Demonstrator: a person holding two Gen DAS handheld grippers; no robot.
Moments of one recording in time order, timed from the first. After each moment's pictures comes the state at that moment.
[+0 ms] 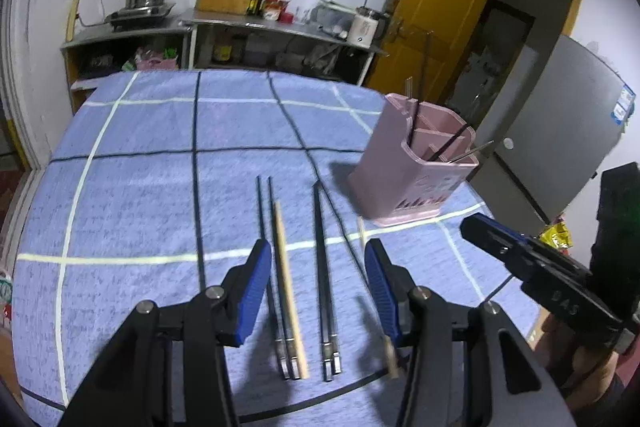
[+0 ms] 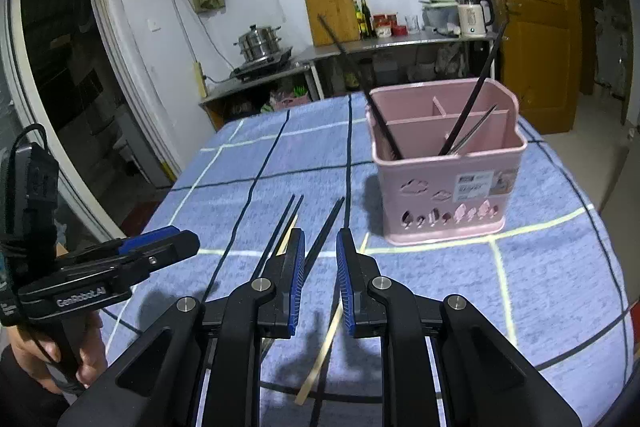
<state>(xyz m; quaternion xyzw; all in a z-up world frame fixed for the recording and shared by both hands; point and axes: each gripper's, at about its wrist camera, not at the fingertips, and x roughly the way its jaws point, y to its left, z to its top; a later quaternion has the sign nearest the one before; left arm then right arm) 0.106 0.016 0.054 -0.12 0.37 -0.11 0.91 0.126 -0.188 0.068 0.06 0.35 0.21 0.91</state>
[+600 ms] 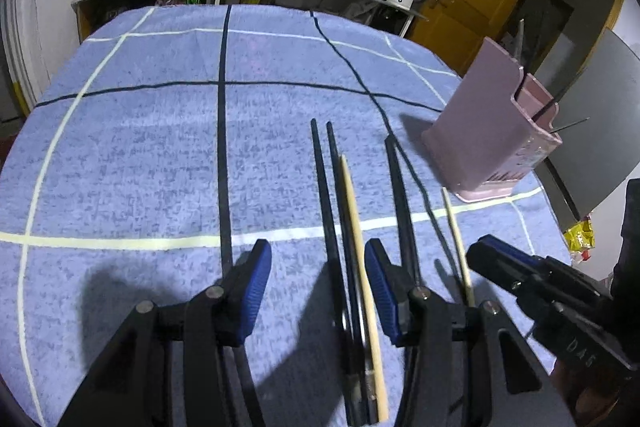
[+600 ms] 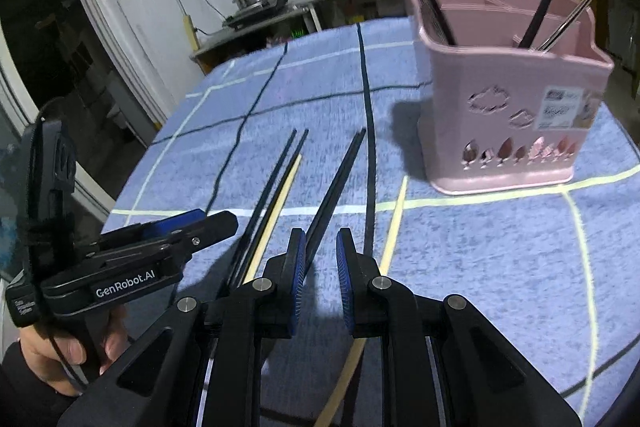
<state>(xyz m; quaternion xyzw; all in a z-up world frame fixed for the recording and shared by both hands) 0.163 0.032 -0.030 -0.13 0.44 -0.07 0.88 0.169 -0.138 -0.012 0.06 0.43 0.22 0.87</state>
